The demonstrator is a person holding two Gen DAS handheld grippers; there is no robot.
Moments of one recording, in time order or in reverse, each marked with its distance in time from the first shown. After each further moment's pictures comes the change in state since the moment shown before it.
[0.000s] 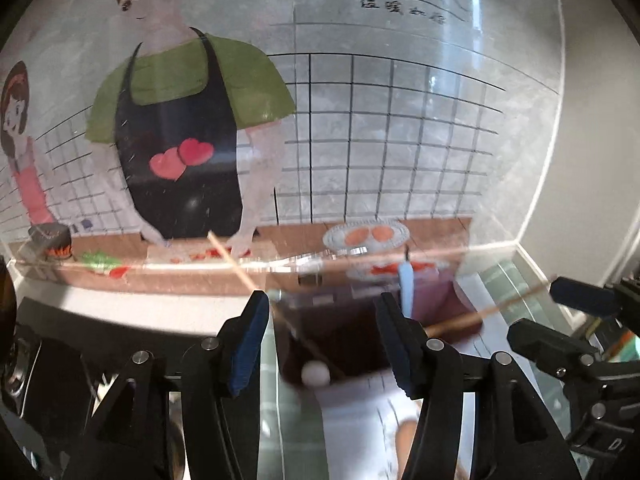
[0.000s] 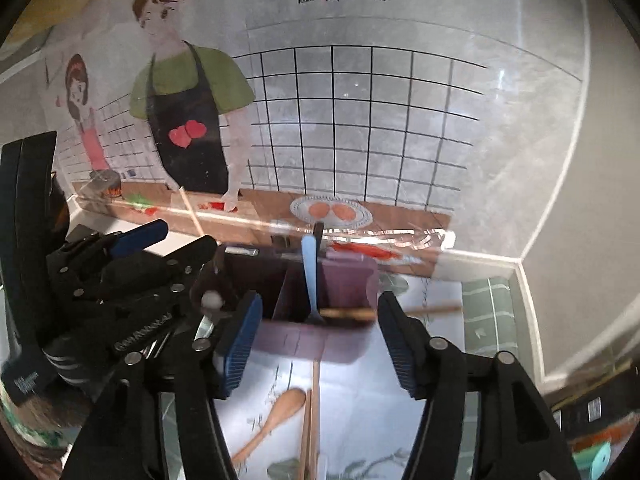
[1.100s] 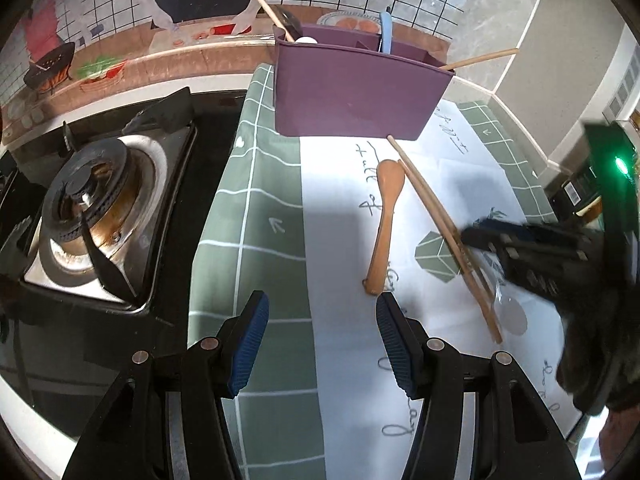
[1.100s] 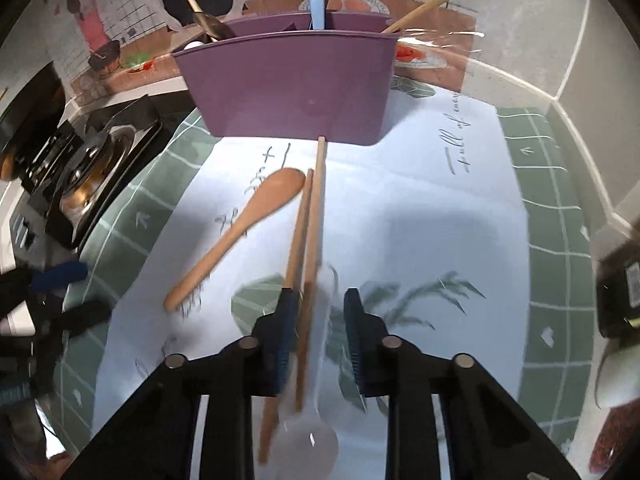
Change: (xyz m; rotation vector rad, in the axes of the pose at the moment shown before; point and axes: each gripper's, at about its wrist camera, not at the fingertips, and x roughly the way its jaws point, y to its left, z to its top) left arm -0.048 0.000 -0.183 -0.111 0.400 -0.097; right arm 0.070 -0.006 -0.147 -0.007 0.370 0.072
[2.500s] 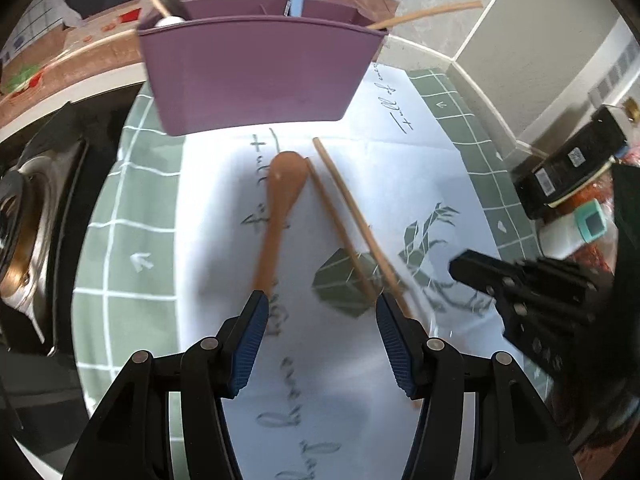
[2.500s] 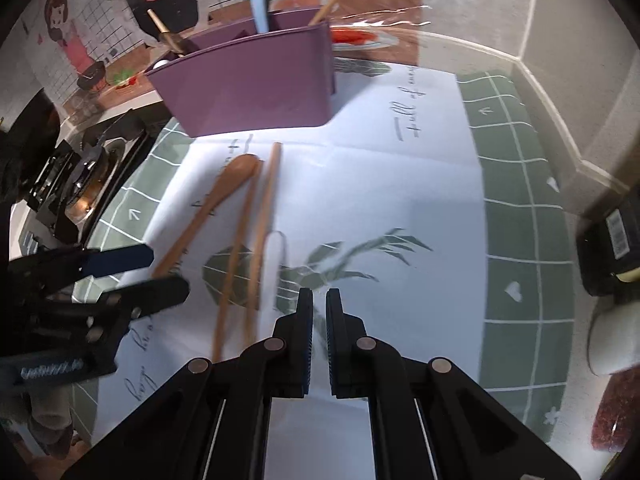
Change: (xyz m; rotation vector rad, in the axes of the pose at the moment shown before) left arm 0.050 -0.072 0.039 0.036 0.138 -0.131; right arm -0.034 -0.049 -0.035 0.083 0.016 -0.010
